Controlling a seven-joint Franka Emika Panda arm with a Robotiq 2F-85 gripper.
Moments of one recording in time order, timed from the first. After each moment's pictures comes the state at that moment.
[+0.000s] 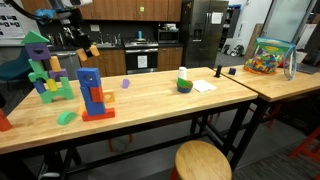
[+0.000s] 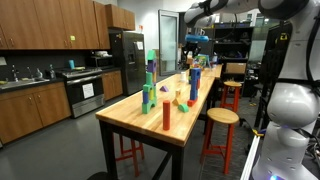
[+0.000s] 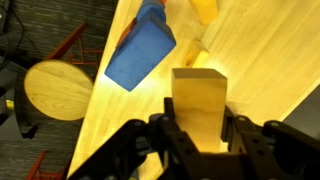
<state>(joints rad) -0.22 -0.01 -0.23 -1.72 -0.06 1.94 0.50</state>
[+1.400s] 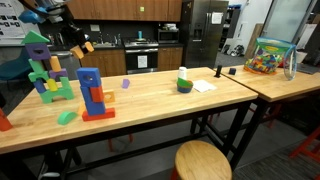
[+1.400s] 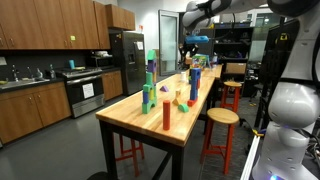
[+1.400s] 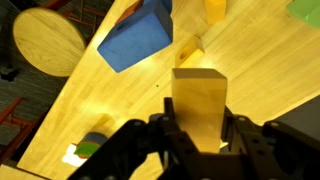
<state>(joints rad) -0.20 -0.08 -0.17 -1.82 -0.19 2.04 0.34</state>
